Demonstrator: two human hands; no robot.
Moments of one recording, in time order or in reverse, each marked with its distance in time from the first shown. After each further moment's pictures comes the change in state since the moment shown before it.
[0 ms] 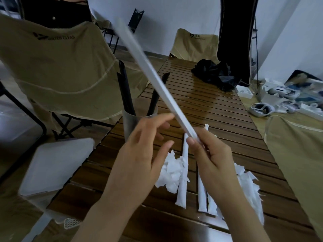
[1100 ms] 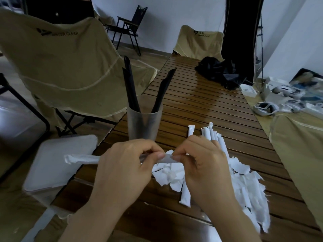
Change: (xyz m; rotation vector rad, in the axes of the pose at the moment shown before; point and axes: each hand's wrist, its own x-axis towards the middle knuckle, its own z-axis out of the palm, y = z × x) left_hand -0.014 -0.014 -0.017 0.125 -0.178 -0.289; right_hand -0.008 -0.004 0.024 -0.476 0.059 -0.223
